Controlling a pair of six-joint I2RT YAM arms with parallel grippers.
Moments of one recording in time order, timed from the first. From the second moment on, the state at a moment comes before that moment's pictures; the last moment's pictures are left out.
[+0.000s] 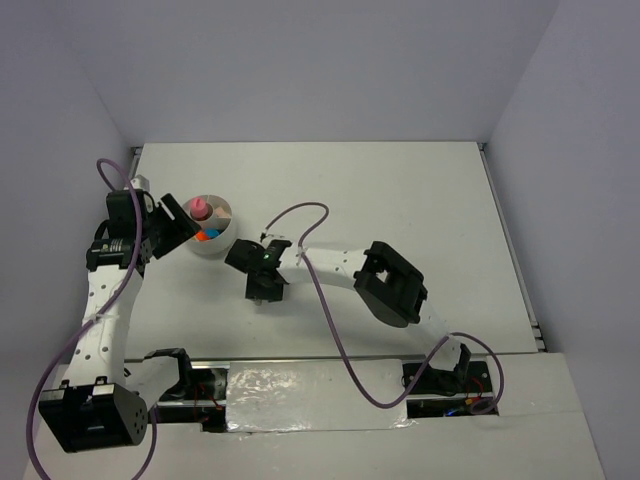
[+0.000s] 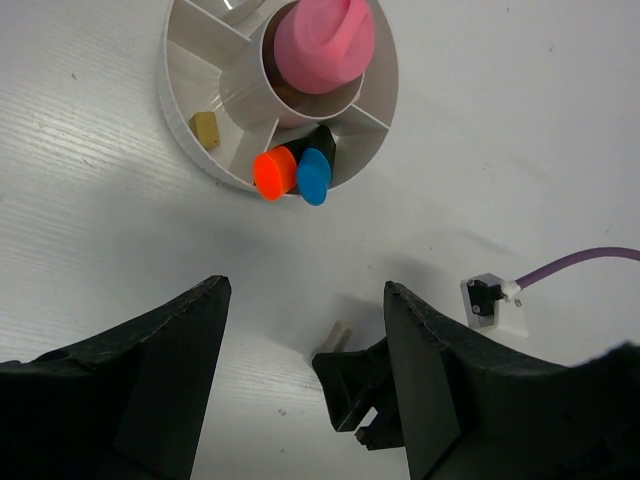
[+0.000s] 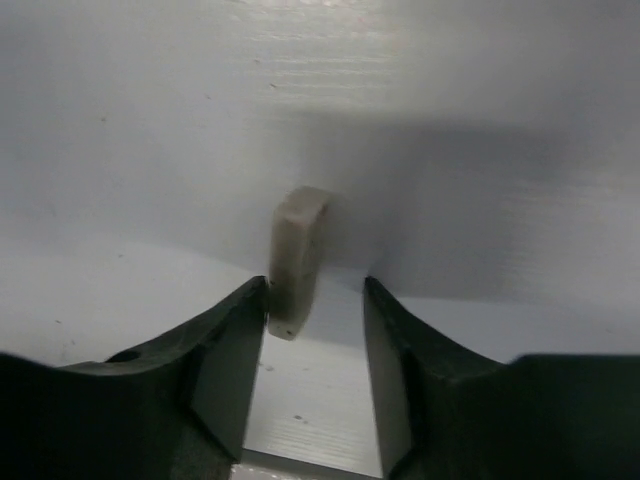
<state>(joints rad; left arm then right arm) 0.14 1.01 0.98 -0.69 0.15 -0.52 1.12 2.19 1.69 -0.72 0.20 1.15</state>
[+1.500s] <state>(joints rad) 0.02 0.95 0.61 0.17 1.08 -0.90 0.74 1.78 1.18 0.56 -1.21 0.88</state>
